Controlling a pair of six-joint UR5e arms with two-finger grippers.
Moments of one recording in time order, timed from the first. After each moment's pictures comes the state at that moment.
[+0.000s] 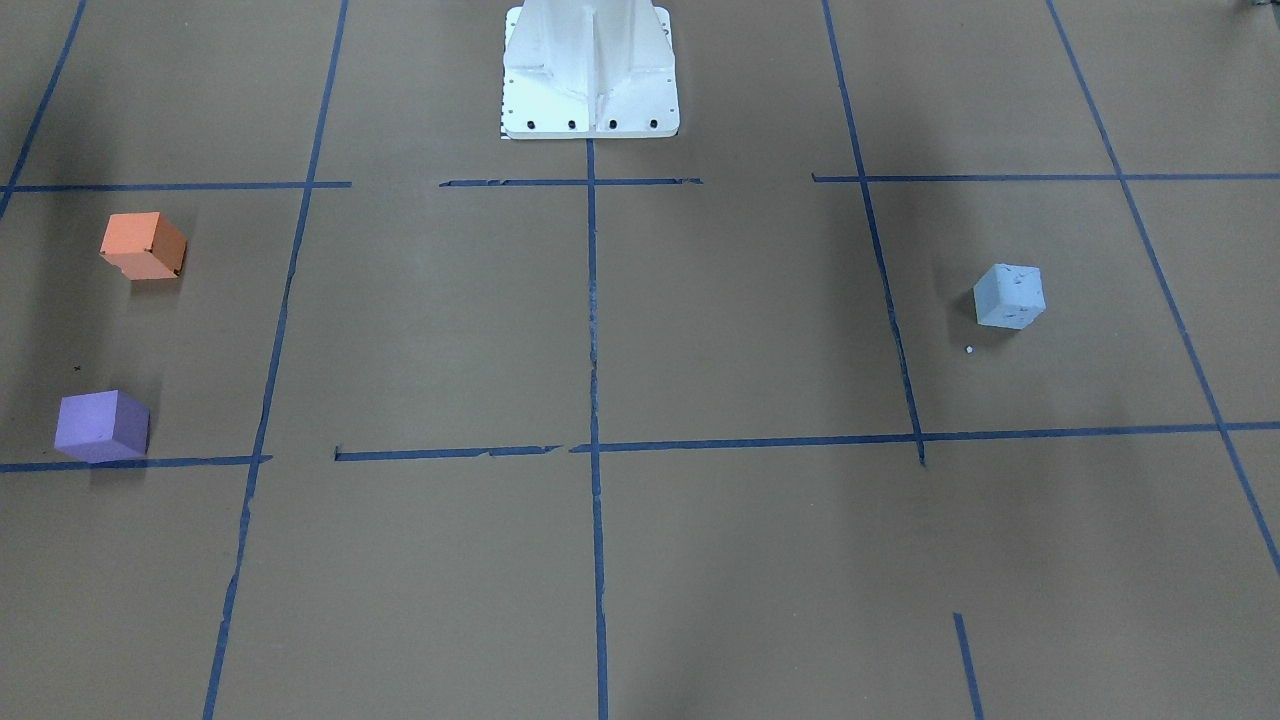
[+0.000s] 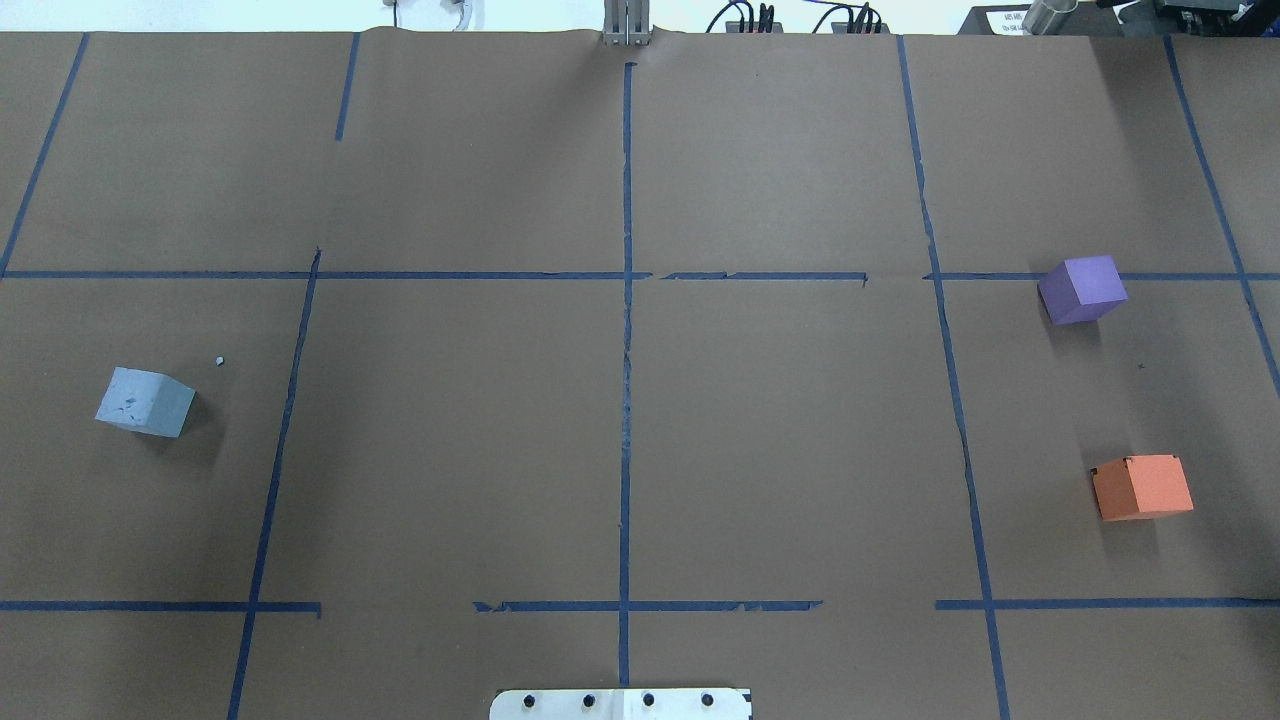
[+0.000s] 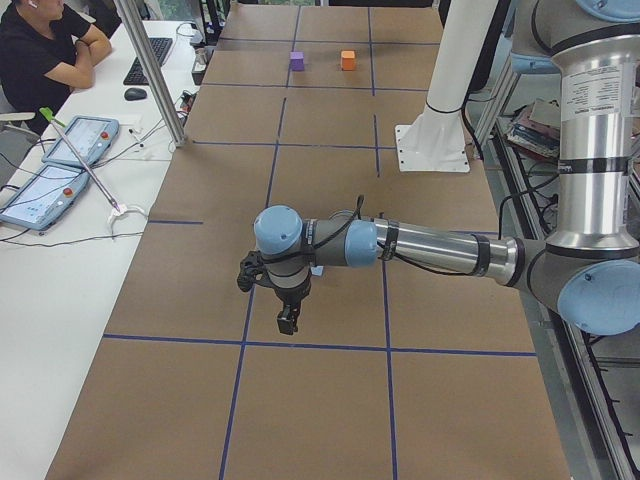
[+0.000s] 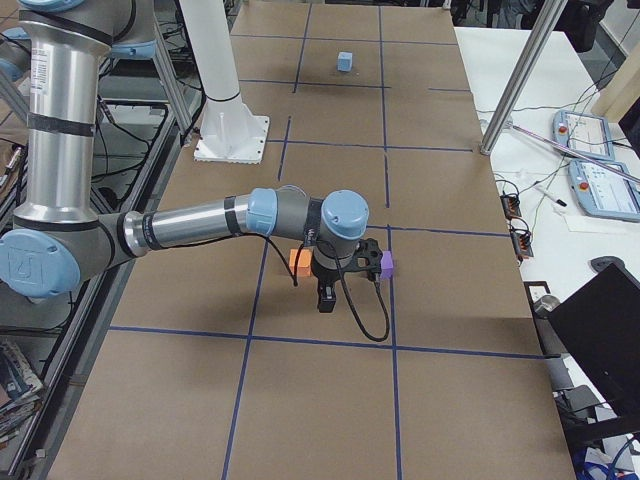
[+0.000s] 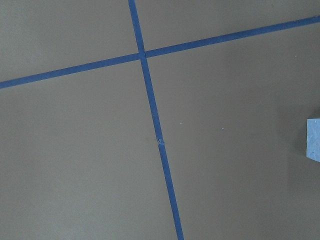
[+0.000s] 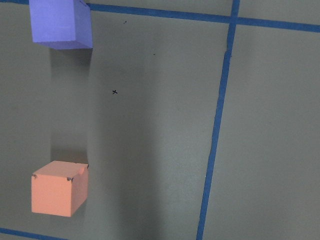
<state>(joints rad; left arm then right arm) -1.52 -1.48 -1.80 -1.42 -2.34 0.18 1.53 -1.71 1.94 -1.93 2.39 -0.19</state>
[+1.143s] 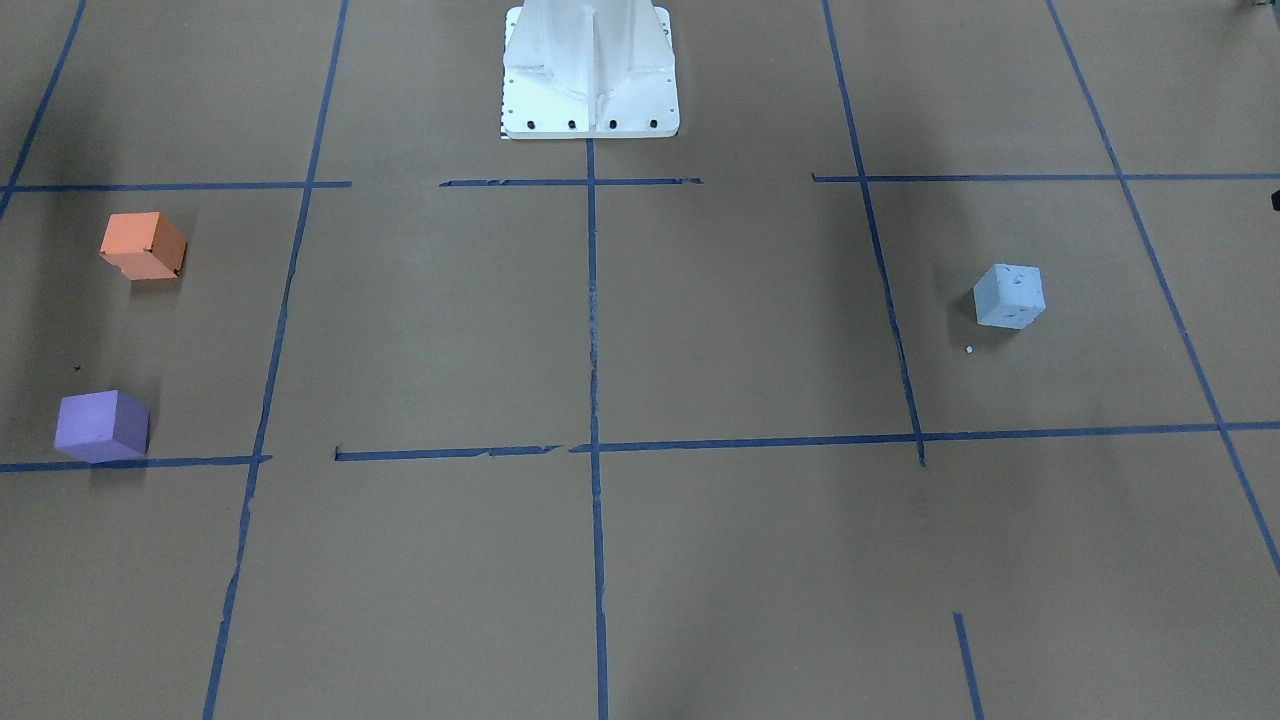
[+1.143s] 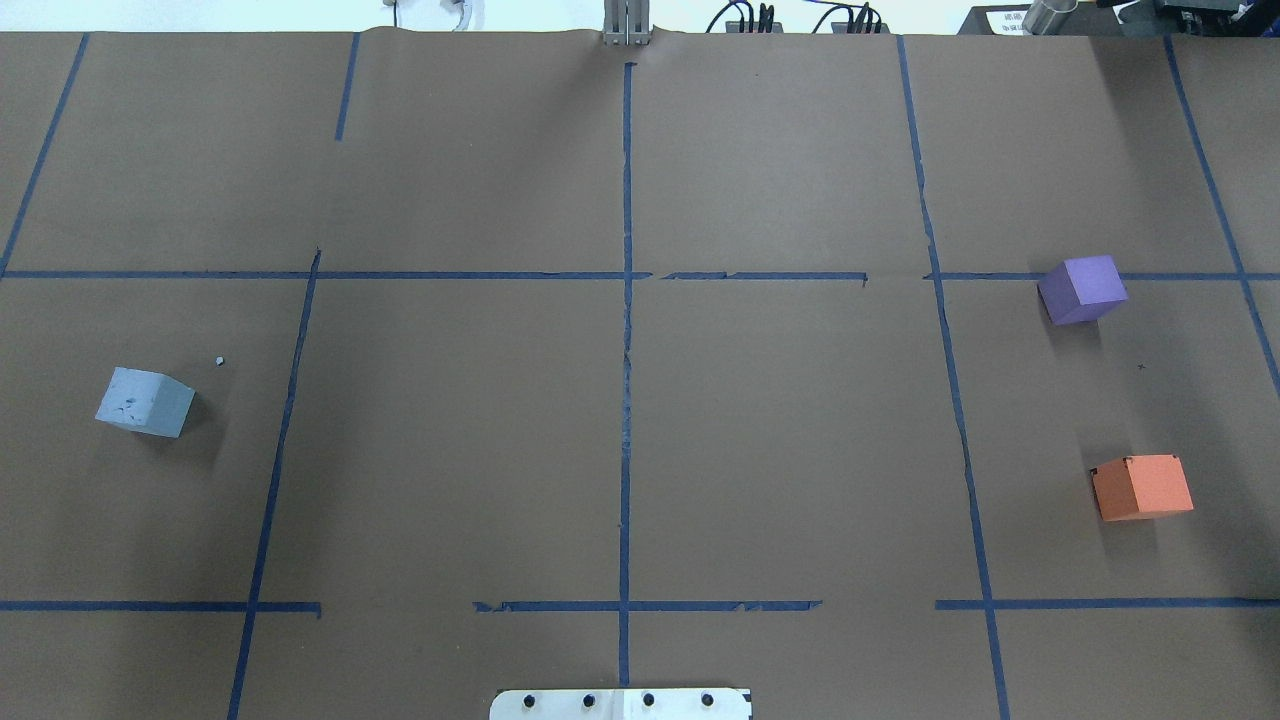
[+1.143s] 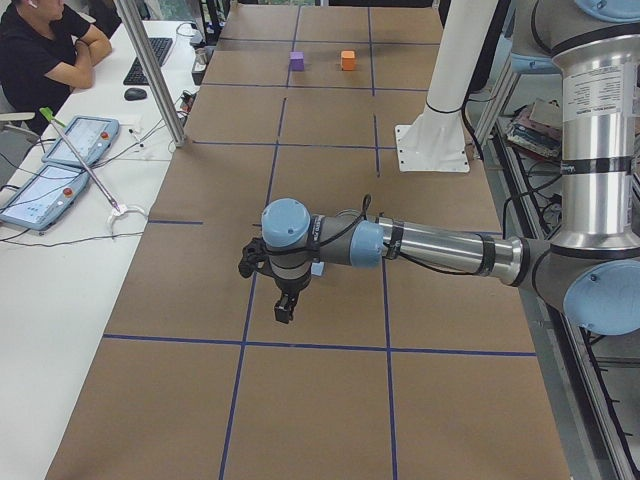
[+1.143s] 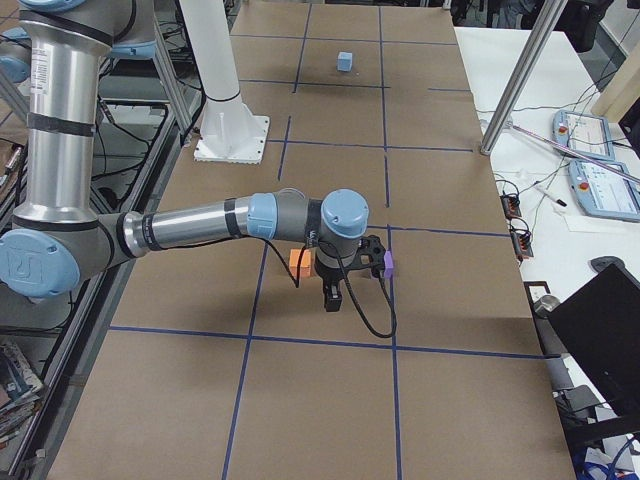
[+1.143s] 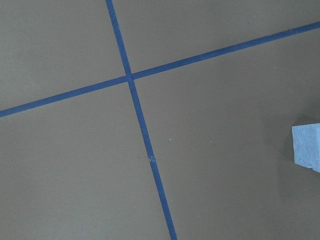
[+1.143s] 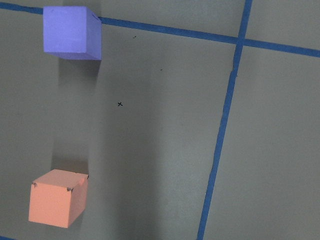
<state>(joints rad) -1.51 -1.46 -1.83 -1.52 -2.39 0.16 1.52 -1.71 1.92 -1.84 2.39 -0.18</state>
